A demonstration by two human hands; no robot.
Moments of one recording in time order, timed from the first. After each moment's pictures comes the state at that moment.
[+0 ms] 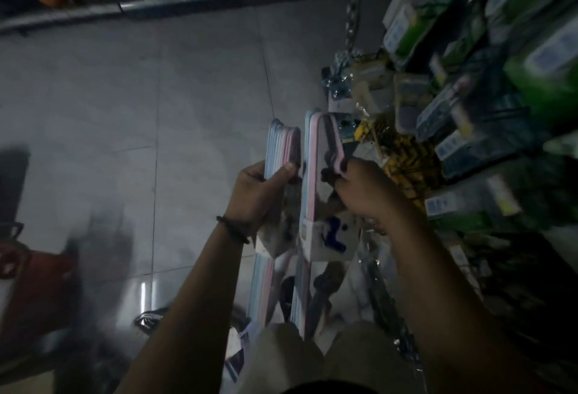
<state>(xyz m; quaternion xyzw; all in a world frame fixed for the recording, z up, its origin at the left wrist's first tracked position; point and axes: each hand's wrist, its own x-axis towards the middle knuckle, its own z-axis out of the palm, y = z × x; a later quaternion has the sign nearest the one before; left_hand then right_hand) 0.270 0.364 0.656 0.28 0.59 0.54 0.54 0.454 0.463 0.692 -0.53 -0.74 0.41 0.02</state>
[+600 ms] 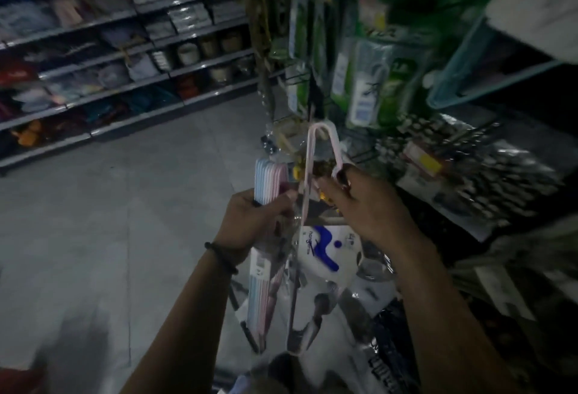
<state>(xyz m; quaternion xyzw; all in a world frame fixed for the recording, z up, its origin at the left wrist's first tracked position) 0.496 0.239 0.787 0.43 0.57 0.49 0.51 0.716 0.279 0.810 -0.58 -0.73 0.27 0.25</state>
